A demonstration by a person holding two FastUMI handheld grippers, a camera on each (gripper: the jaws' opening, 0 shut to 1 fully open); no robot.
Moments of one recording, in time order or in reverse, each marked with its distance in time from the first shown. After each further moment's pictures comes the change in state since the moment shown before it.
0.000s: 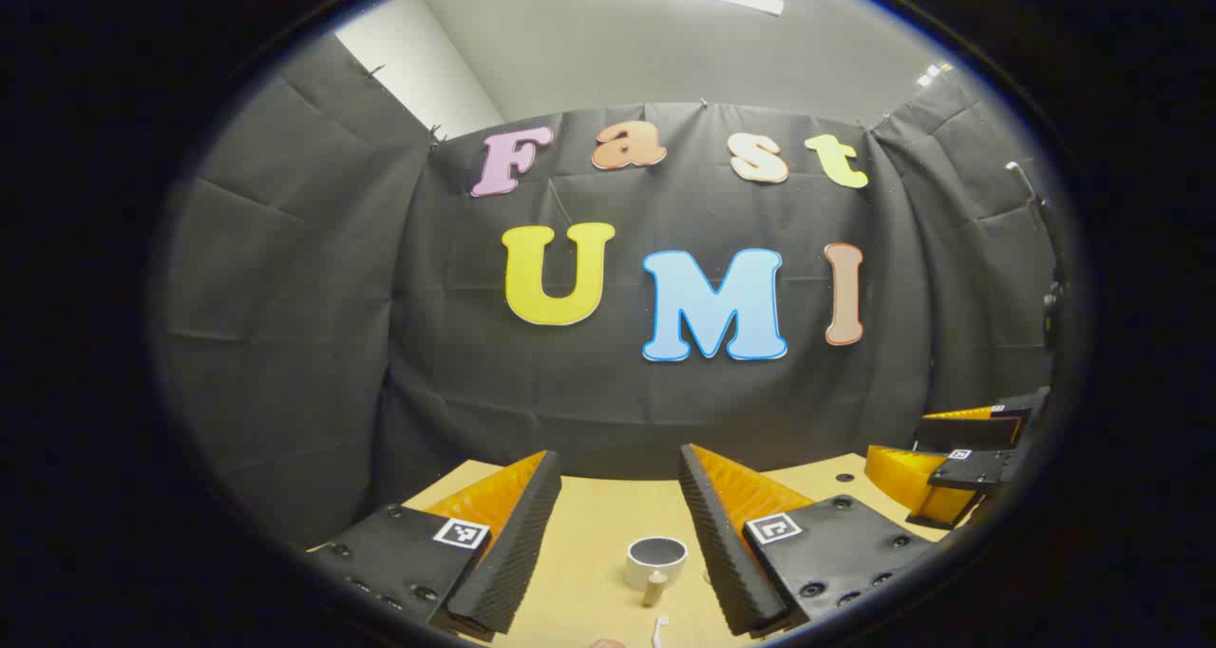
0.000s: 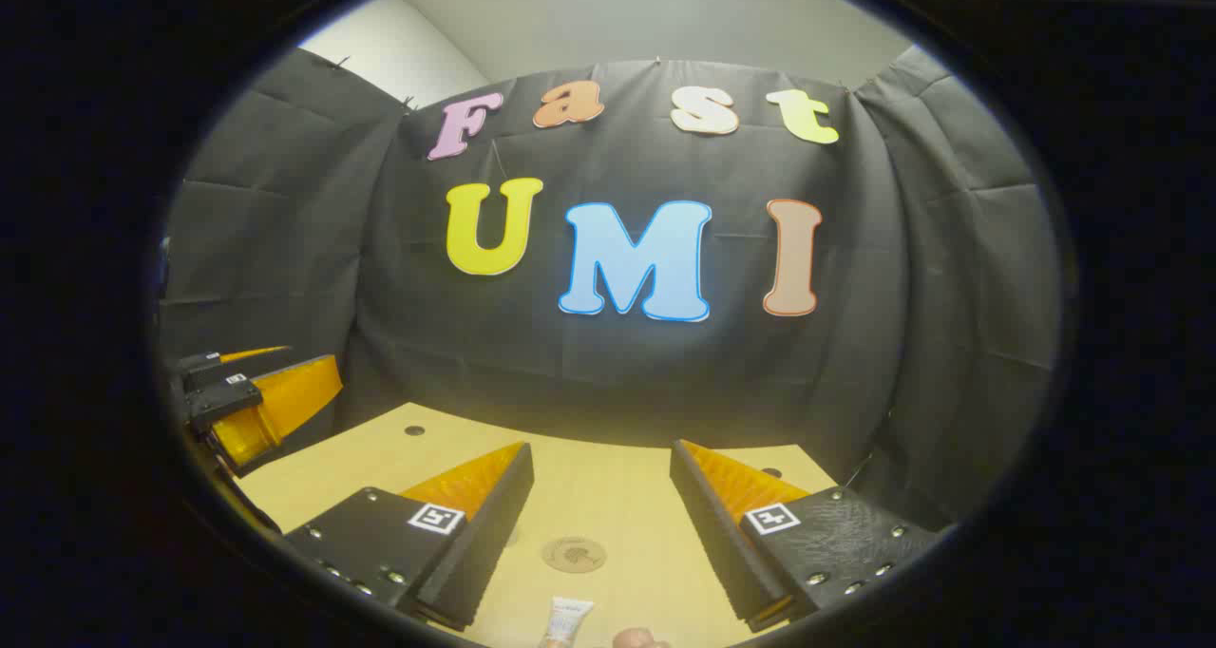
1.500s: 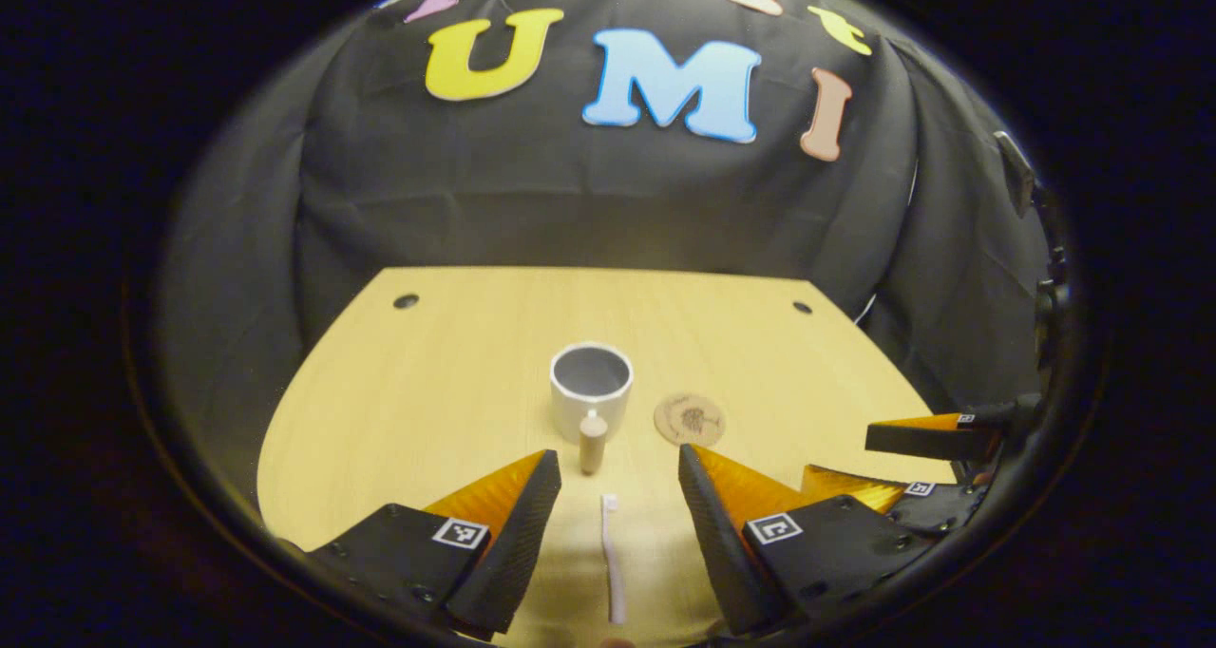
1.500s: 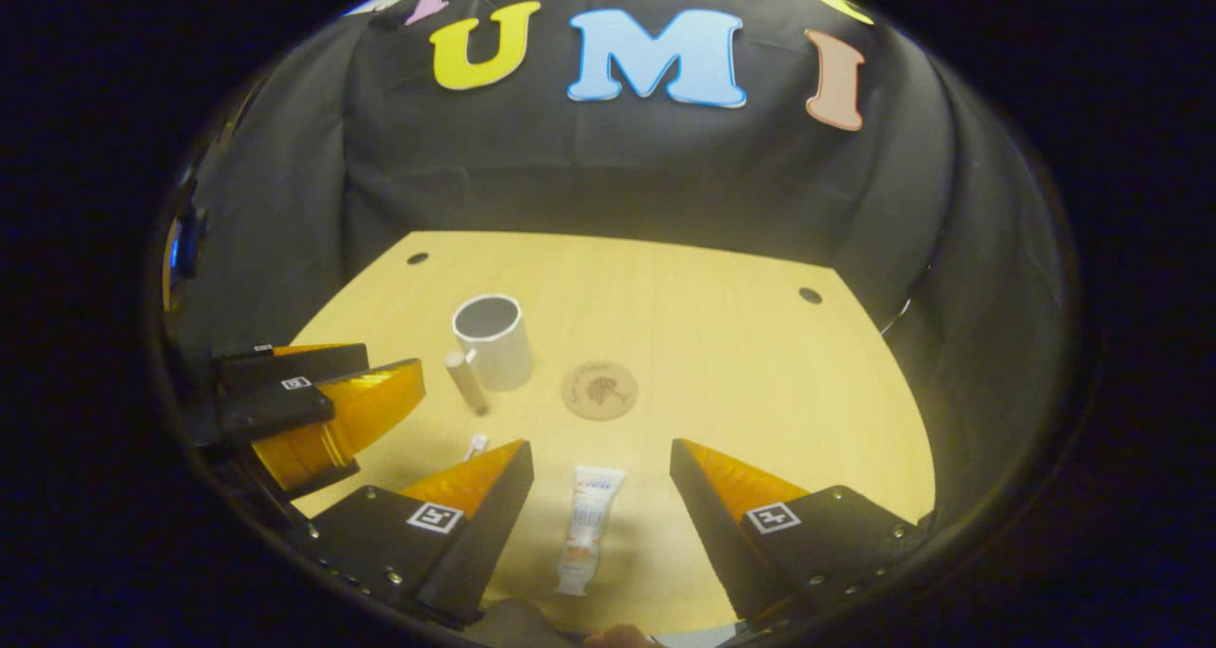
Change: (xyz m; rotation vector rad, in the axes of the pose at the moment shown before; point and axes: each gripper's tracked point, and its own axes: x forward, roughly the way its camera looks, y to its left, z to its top) left arm 0.015 -0.048 -0.232 -0.061 0.795 -0.164; right arm -0.009 0.030 -0.180 0.037 0.712 0.067
